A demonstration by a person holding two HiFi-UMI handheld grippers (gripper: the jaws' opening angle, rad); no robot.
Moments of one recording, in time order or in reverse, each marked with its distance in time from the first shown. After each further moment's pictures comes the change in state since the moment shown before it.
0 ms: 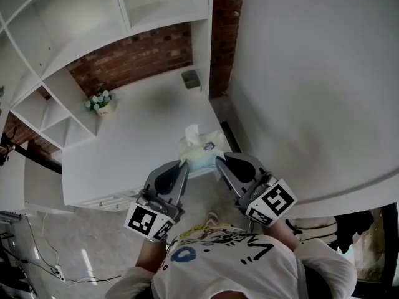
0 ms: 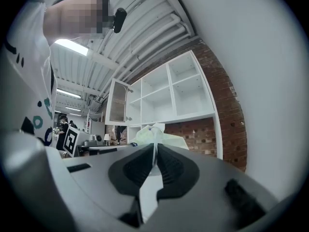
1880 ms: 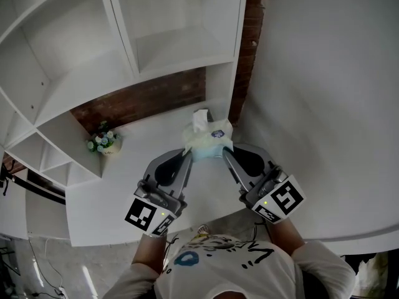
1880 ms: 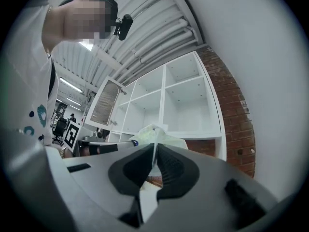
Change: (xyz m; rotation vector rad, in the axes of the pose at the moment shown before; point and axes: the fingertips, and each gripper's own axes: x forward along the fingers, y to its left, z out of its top) left arm 0.135 0.178 0.072 0.091 -0.110 -0.053; right arm 0.171 -0.134 0.072 -0.160 -0.128 -0.016
